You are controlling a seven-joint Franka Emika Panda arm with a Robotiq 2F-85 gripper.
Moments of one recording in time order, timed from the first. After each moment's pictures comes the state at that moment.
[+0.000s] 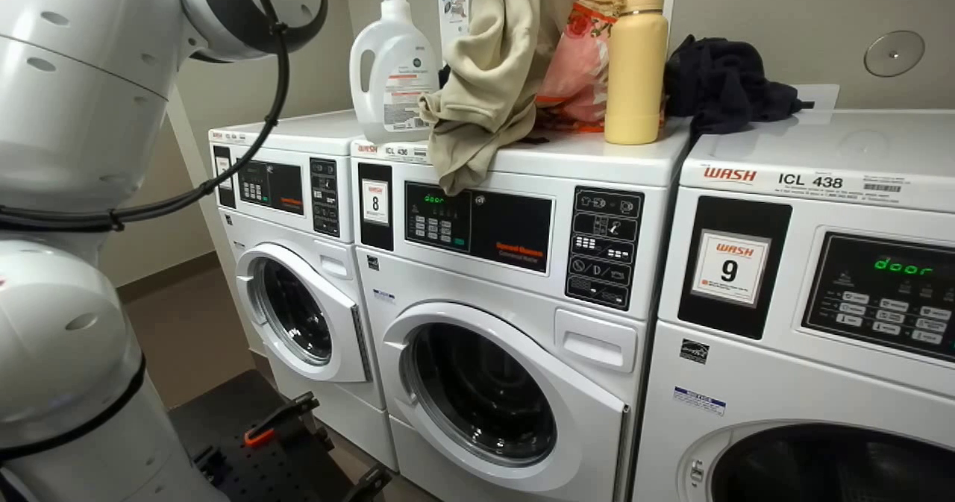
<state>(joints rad) 0.08 0.54 -0.05 -0.35 -0.15 1.55 -0.21</state>
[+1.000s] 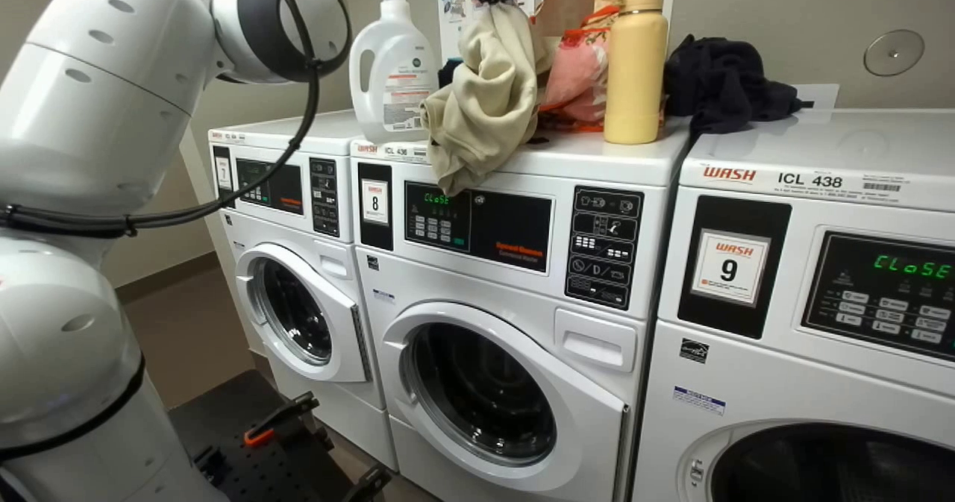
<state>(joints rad) 0.07 0.65 0.00 -0.38 -0.08 1.29 -0.22</state>
